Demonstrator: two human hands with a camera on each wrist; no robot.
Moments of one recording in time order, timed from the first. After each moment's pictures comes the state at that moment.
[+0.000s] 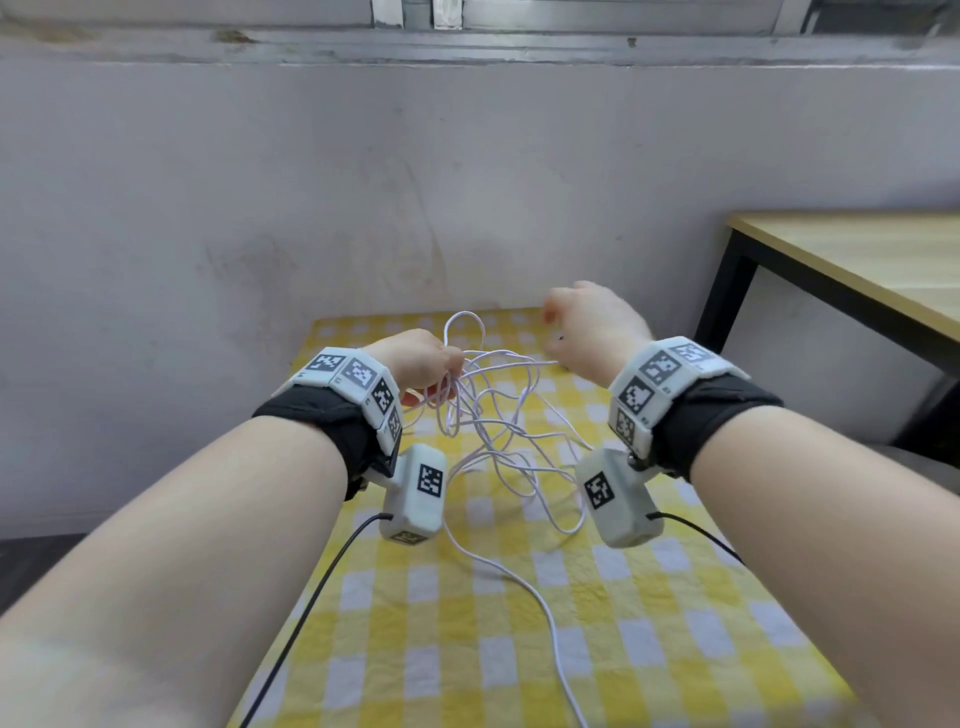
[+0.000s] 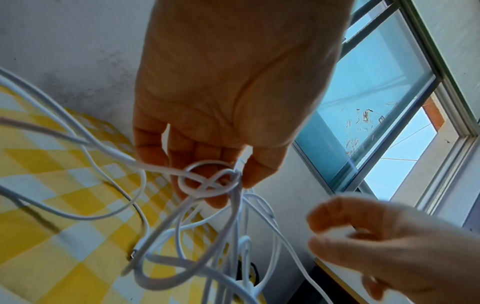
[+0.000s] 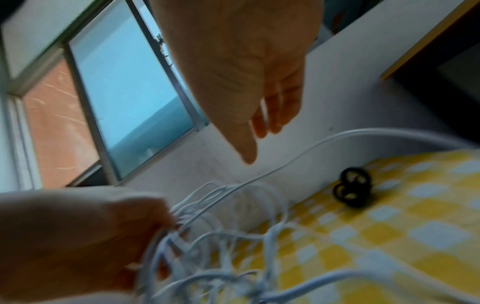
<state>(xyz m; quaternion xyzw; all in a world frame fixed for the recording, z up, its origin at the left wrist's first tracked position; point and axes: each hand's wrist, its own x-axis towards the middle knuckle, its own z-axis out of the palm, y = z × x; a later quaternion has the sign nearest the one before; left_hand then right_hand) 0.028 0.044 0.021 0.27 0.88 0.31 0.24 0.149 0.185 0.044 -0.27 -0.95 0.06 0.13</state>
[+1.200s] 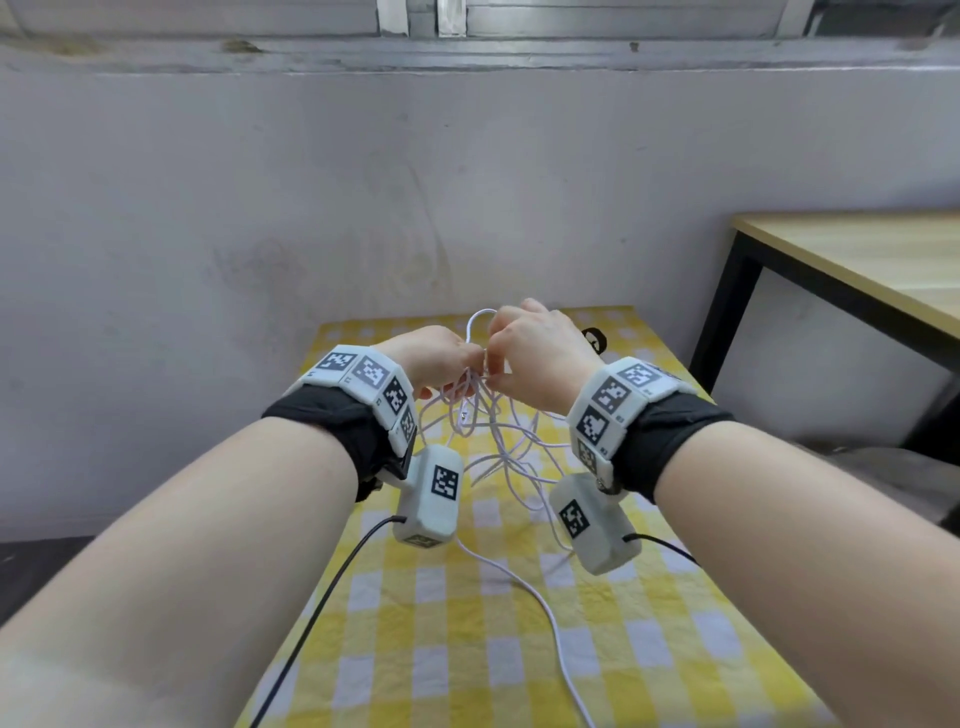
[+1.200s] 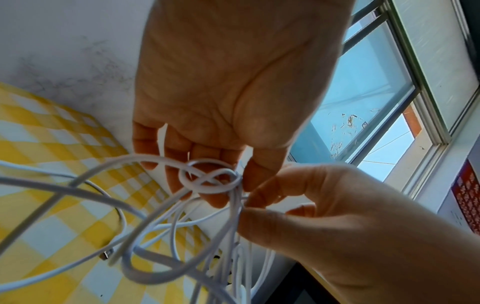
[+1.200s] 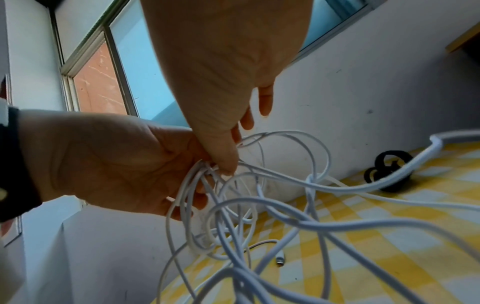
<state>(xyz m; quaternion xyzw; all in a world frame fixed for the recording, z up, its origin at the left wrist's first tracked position) 0.041 0.046 0.032 0.30 0.88 0.29 0.24 0.134 0.150 0.030 -0.09 -0.99 -0.04 0.12</state>
